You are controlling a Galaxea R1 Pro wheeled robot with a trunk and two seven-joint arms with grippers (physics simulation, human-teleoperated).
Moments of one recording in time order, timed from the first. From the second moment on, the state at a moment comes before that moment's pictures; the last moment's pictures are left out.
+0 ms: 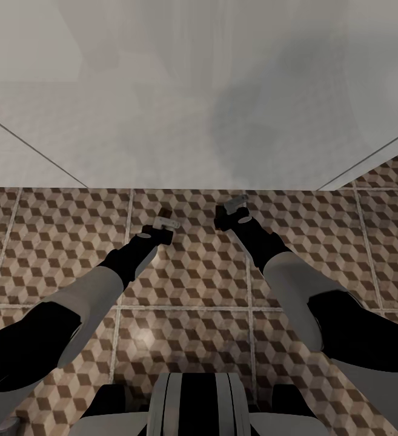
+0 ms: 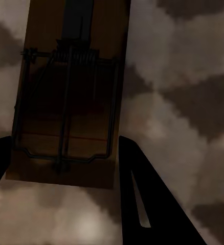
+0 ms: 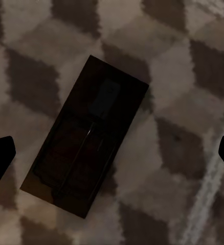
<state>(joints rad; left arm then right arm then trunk) -1.24 -0.09 -0.44 -0.38 0.18 0.24 0.10 -1.32 0.17 0.16 -0.37 0.27 0.26 -0.01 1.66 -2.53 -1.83</state>
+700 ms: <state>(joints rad) -1.24 -0.09 -0.48 -0.38 0.18 0.24 0.10 -1.32 0.17 0.16 -0.36 0.27 0.25 -0.01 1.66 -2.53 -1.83</state>
